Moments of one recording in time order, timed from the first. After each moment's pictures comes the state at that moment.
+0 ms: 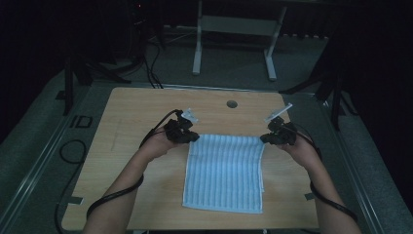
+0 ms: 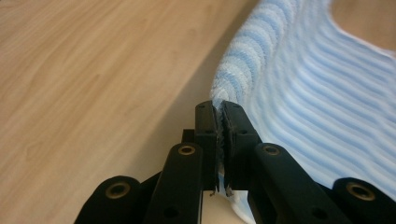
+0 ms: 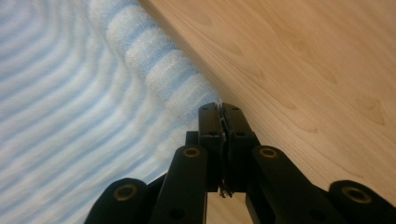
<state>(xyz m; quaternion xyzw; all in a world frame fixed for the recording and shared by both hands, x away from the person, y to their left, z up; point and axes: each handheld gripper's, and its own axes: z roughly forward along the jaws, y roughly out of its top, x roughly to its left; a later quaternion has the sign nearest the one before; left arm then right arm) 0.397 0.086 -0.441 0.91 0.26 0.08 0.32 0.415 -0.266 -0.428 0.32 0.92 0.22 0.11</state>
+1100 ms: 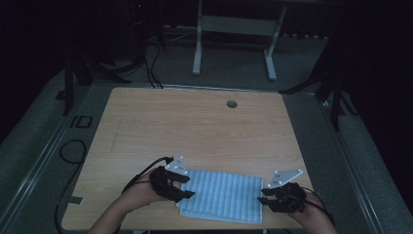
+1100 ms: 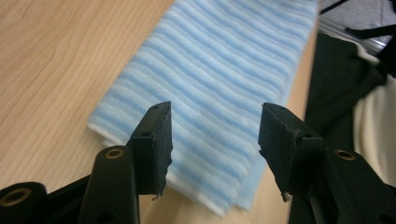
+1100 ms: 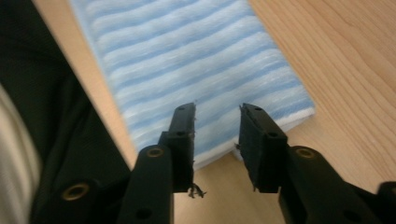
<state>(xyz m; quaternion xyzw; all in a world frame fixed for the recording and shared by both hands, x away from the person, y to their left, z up) 0.273 0.097 -0.476 0.92 0.20 0.00 0.34 0.243 -0.266 -0.467 0.26 0.93 0.26 0.07</state>
